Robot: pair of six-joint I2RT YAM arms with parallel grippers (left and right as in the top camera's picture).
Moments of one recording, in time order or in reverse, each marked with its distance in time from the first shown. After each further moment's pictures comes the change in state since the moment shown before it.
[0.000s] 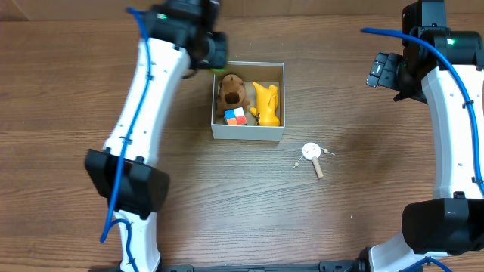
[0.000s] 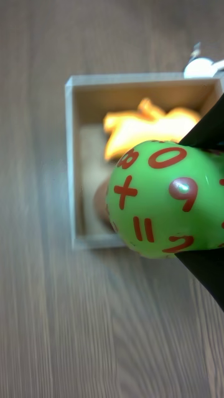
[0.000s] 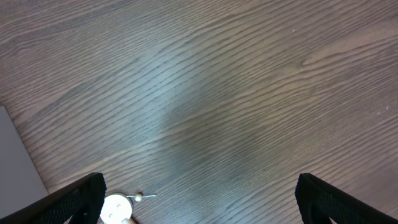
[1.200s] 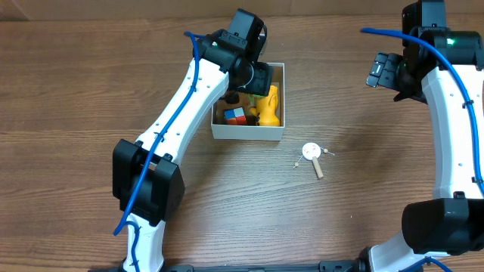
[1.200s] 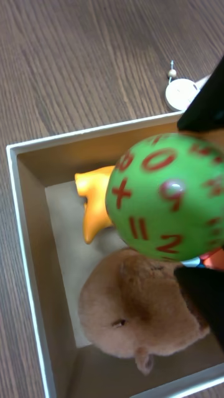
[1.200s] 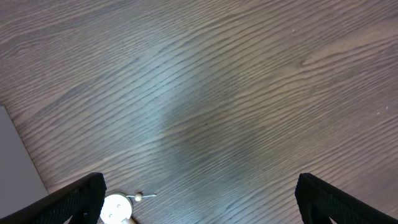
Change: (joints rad) left arm -0.137 0.000 -0.265 0.246 0.074 0.006; right arm 0.000 0.000 0.000 -0.001 0.000 0.000
